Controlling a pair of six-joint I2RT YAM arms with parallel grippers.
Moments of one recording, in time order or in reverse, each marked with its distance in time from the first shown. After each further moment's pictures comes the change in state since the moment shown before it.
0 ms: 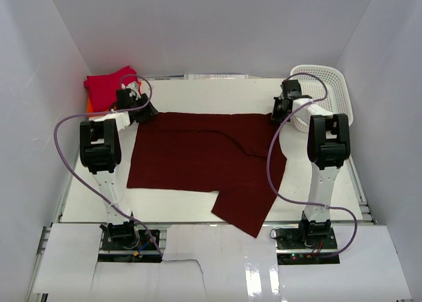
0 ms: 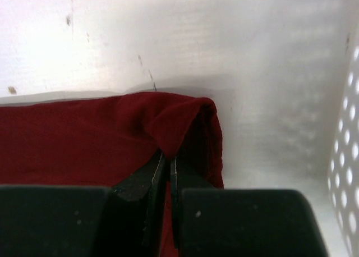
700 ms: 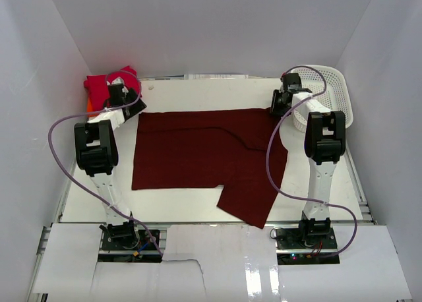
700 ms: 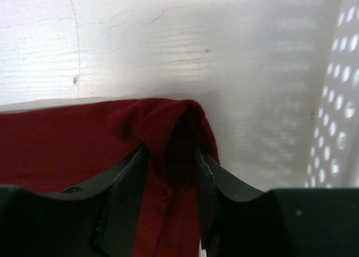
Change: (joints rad) left arm 0.031 -0.047 0.015 -0.018 -0.195 -0.114; right arm -0.011 0.114 0.199 -0.054 0.010 -0.047
